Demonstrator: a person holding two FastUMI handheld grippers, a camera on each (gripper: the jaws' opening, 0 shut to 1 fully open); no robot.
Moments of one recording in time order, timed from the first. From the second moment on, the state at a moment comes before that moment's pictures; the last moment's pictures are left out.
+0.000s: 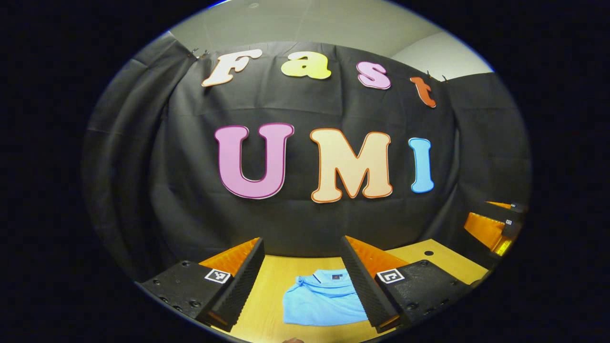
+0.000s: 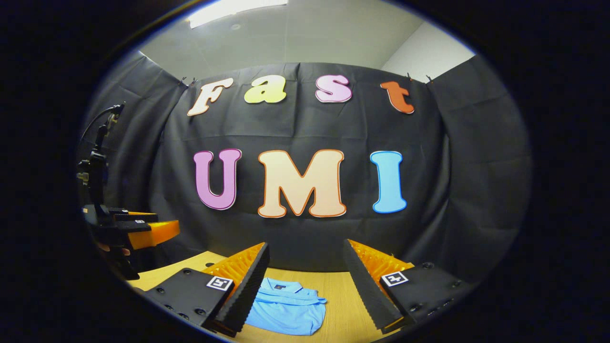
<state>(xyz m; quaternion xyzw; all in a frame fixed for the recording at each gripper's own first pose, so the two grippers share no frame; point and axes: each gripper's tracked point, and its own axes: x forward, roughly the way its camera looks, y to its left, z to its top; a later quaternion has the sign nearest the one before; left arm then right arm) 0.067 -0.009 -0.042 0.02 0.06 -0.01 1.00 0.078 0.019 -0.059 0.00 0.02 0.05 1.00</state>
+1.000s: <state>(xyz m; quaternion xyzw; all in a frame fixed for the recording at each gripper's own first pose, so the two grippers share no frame) -0.062 0.016 0.038 0.04 -0.01 0.00 1.00 -0.055 0.051 0.012 -0.01 -0.04 0.05 1.00</state>
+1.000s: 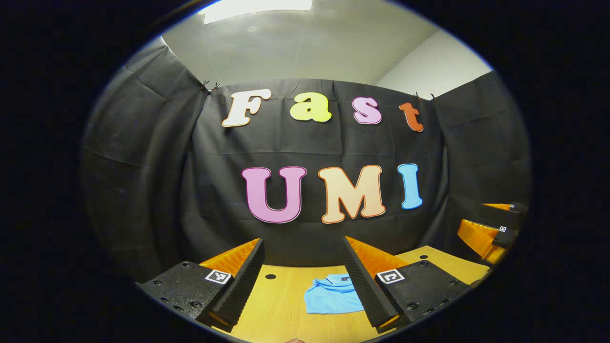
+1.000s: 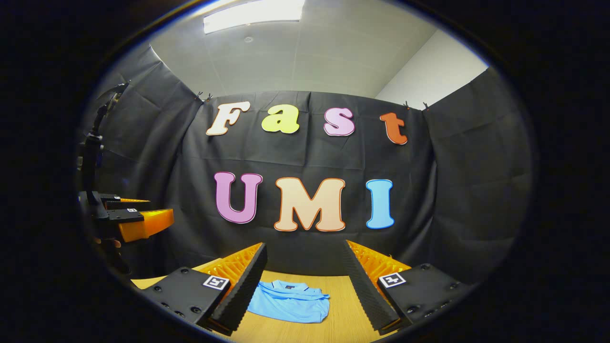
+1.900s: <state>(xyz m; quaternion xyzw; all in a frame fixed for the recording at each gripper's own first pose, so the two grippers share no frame) -0.047 0.003 0.071 0.03 -0.03 -0.02 1.00 -0.076 0.060 0.056 -0.03 -0.09 0.04 0.99</state>
